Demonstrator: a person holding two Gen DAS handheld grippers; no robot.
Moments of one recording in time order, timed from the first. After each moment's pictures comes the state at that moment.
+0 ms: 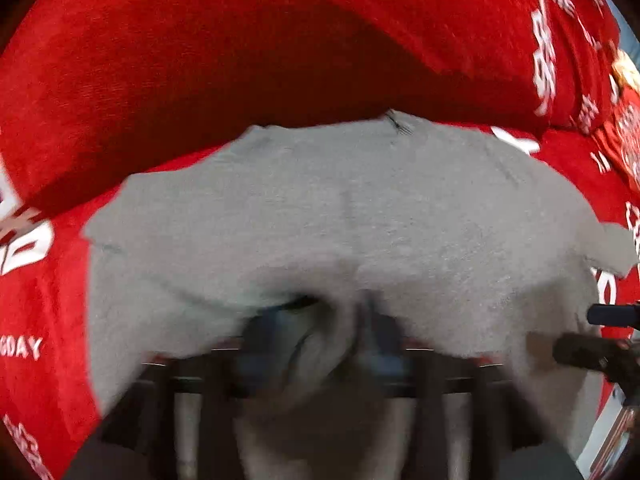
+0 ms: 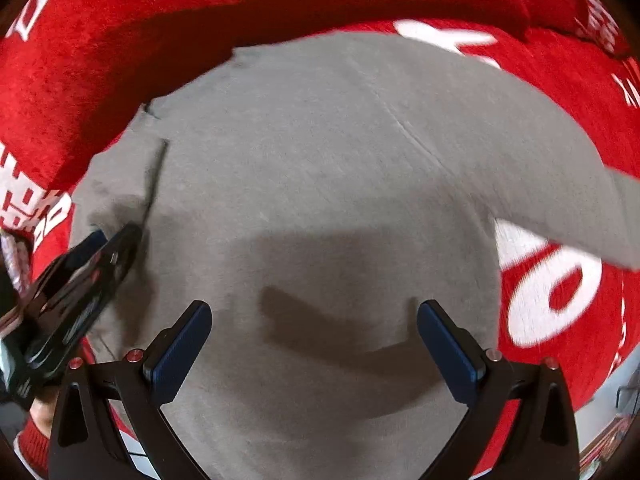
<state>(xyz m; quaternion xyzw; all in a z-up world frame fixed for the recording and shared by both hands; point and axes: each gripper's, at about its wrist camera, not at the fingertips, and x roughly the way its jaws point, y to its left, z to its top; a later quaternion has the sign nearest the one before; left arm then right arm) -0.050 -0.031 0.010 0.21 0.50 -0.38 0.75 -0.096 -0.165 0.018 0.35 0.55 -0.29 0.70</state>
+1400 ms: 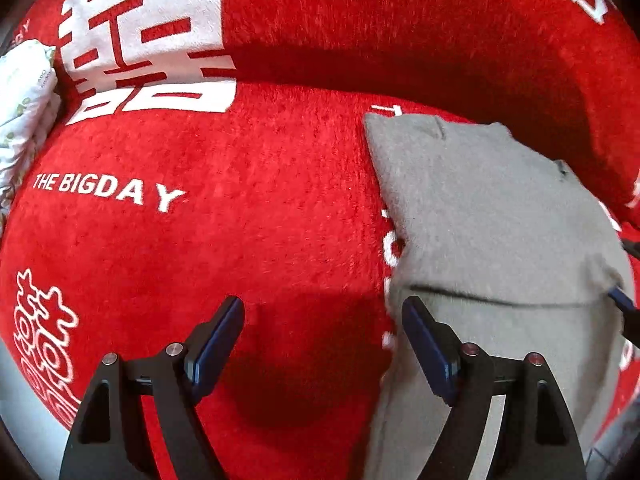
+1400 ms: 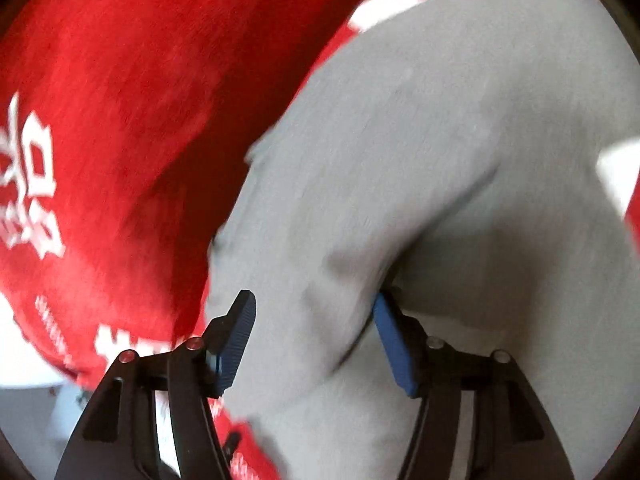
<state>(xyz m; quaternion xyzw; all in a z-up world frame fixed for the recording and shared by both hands) 0.016 0.147 0.025 0.11 0.58 -0.20 0.78 -0.086 -0.189 -0.004 0.64 0.30 -0.27 0.65</state>
